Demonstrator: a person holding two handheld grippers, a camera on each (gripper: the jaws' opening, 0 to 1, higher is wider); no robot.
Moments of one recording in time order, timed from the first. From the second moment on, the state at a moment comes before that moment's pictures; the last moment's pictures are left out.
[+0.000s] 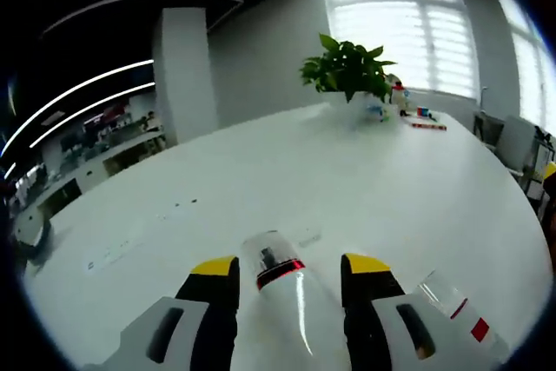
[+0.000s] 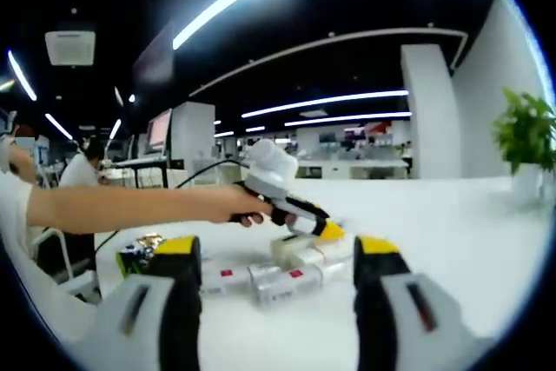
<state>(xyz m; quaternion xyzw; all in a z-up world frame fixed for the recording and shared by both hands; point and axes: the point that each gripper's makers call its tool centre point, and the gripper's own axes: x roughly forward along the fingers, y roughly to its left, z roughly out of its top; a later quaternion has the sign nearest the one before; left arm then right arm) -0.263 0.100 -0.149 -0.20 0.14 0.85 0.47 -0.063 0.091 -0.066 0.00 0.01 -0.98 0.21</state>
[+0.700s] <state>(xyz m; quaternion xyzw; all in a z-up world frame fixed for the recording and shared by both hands) -0.259 0.076 -0.160 -0.22 0.14 0.82 0.51 -0.066 0.087 -0.069 0.01 0.01 -0.98 0.22</state>
